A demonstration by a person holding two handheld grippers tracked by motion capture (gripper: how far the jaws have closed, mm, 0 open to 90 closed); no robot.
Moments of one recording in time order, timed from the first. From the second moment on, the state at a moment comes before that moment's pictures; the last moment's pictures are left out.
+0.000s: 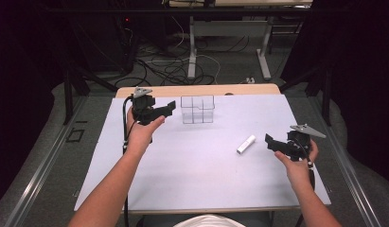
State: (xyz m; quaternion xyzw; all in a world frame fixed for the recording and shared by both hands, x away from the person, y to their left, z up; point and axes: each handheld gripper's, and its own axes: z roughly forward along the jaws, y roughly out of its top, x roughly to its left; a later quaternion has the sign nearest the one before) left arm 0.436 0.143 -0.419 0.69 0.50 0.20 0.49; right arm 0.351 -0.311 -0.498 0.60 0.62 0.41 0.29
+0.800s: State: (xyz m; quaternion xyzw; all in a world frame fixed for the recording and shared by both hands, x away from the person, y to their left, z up) left arm 0.485 0.110 -0.399 0.70 0.50 0.23 0.46; right arm 0.351 -0.313 -0.500 0.61 0.62 0.41 0.29
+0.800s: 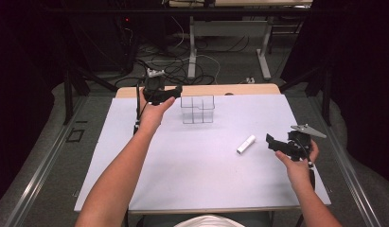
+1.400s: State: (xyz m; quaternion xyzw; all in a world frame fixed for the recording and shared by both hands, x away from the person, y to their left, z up) left arm 0.508 0.096 -0.424 0.71 0.52 0.21 0.42; right arm 0.352 -0.314 -0.500 0.61 0.62 0.41 0.29
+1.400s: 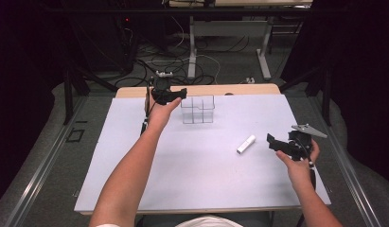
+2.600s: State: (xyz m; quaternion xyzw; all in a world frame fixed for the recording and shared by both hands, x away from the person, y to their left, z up) left arm 0.531 0.089 -0.472 0.73 0.57 0.15 0.36; right arm 0.357 -0.311 -0.507 0.61 0.63 0.41 0.27
